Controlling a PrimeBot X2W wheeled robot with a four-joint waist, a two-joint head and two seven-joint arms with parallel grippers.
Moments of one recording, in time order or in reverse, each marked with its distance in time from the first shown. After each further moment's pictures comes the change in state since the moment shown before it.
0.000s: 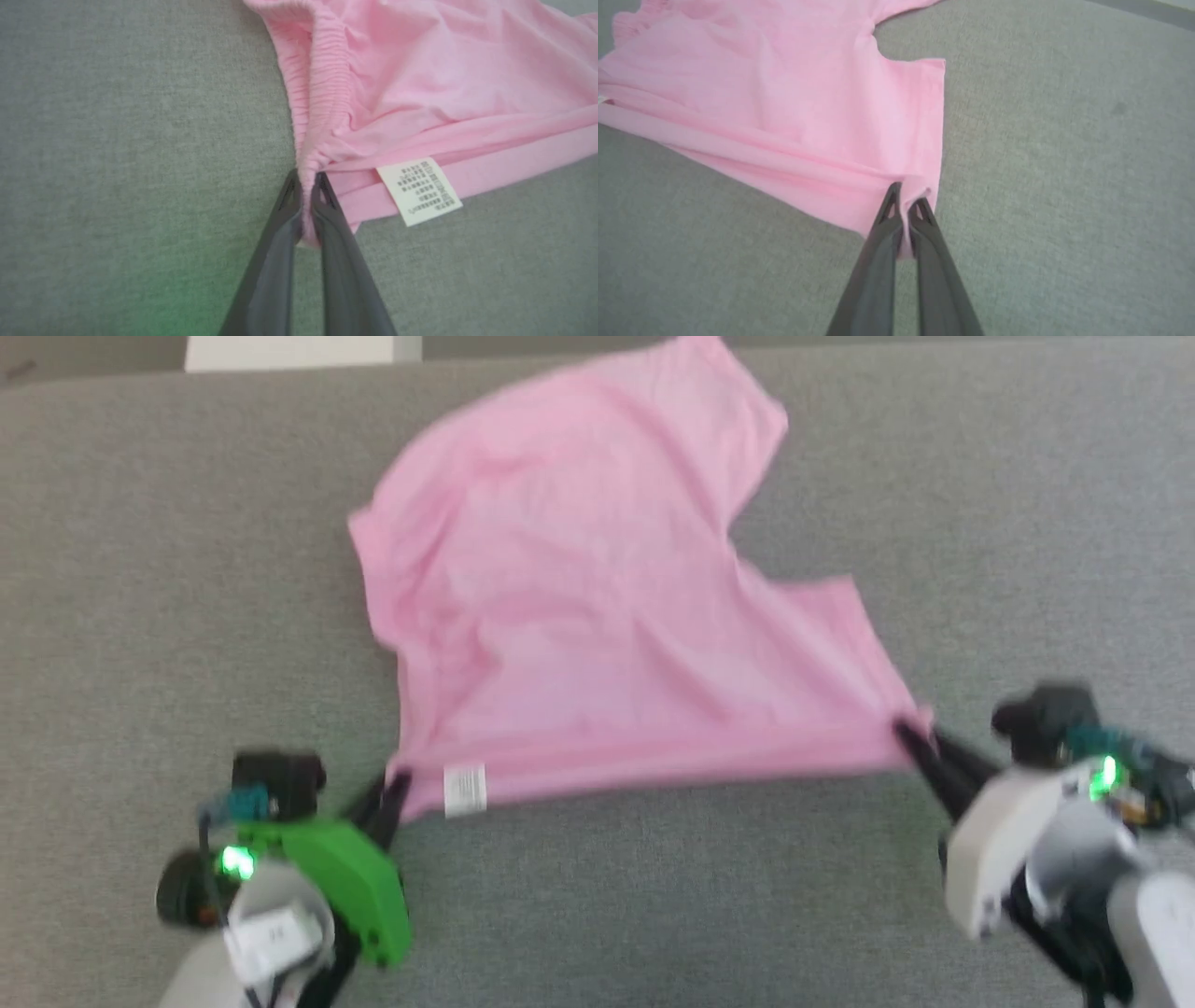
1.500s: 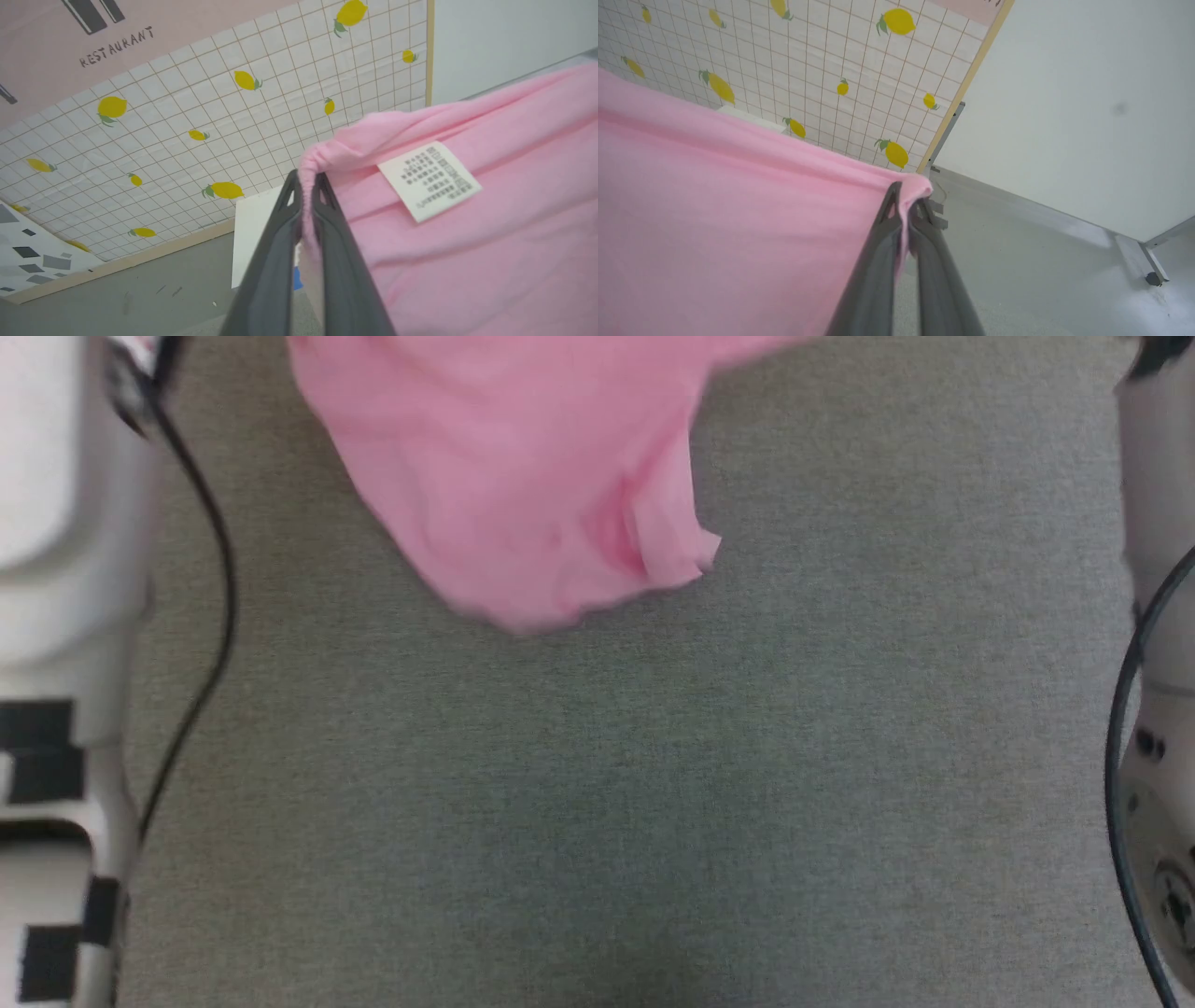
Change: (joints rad) left arm -1.114 0.016 -0.047 0.424 0.344 -0.051 0.001; right arm -1.090 0.245 -0.135 0.538 -0.410 0.000 0.041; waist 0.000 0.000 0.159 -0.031
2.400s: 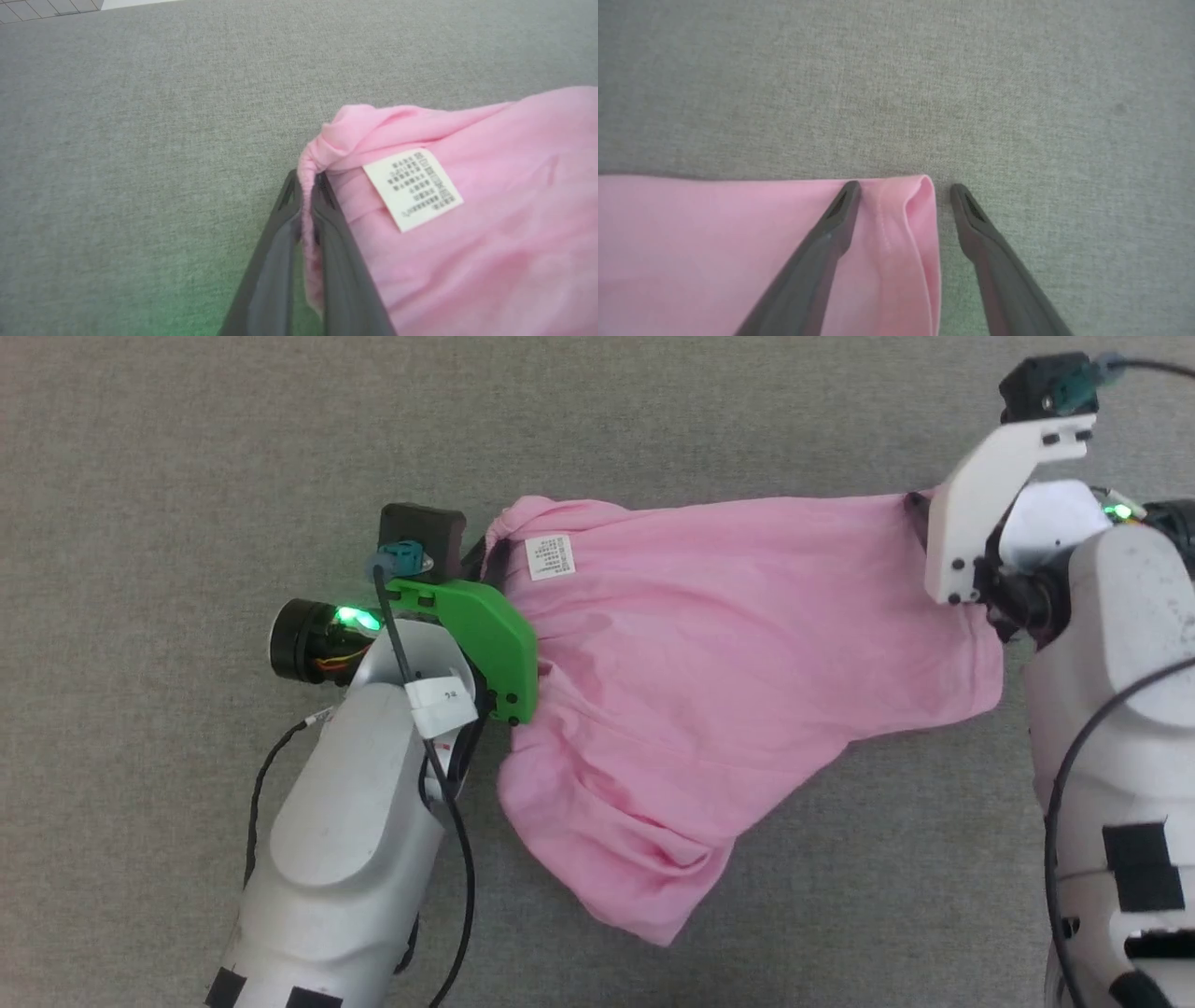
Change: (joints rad) left arm 0.601 -0.253 -0.033 -0.050 -0.098 0.095 -0.058; right arm 0.397 0.061 -0.204 0.146 0.008 -0.001 0.245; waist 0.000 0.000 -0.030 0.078
